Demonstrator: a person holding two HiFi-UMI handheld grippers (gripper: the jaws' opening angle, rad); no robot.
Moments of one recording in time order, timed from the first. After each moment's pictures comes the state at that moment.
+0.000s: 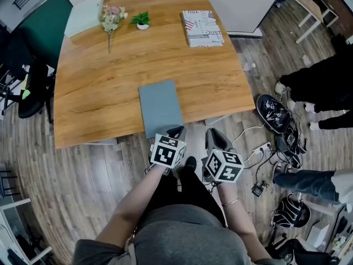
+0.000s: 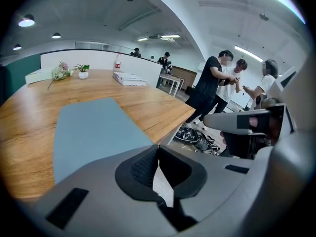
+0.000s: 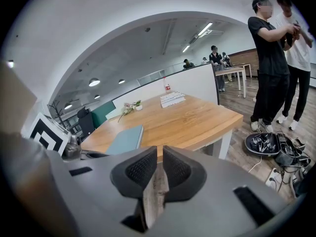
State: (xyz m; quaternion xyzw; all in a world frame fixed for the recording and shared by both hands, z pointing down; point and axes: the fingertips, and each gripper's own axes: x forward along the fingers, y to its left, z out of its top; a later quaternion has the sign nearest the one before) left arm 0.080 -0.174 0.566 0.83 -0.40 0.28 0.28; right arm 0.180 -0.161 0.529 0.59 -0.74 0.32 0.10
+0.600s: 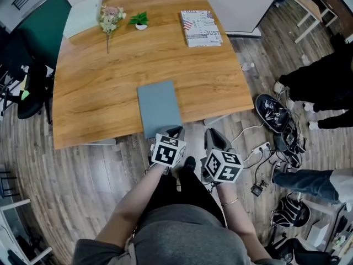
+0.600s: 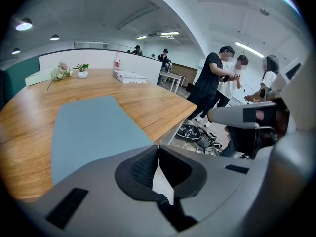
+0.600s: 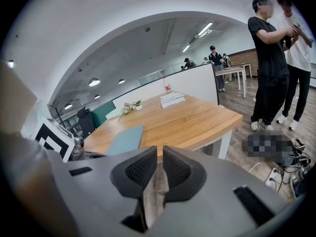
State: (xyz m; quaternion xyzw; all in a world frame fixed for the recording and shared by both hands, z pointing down) left arm 0.082 -0.175 0.577 0.82 -0.40 0.30 0.27; right arm 0.182 -0.161 0.529 0.59 -0.74 0.32 0.10
